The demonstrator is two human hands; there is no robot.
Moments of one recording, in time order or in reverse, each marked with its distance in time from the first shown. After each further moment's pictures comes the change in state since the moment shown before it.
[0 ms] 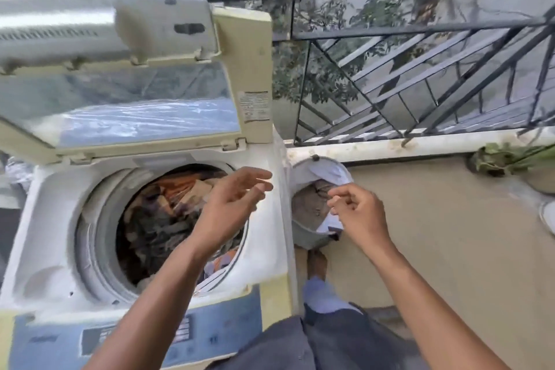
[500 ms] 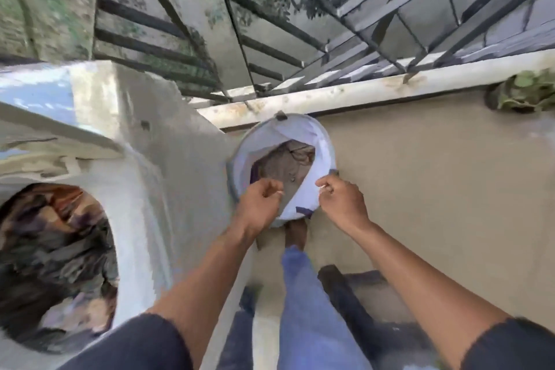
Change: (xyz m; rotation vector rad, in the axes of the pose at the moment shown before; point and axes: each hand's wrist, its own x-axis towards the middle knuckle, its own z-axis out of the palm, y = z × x) left_hand 0.194 -0.136 0.244 0.152 -0.115 -0.516; right_hand 0.190 0.215 -0.011 -0.378 -0.245 0.241
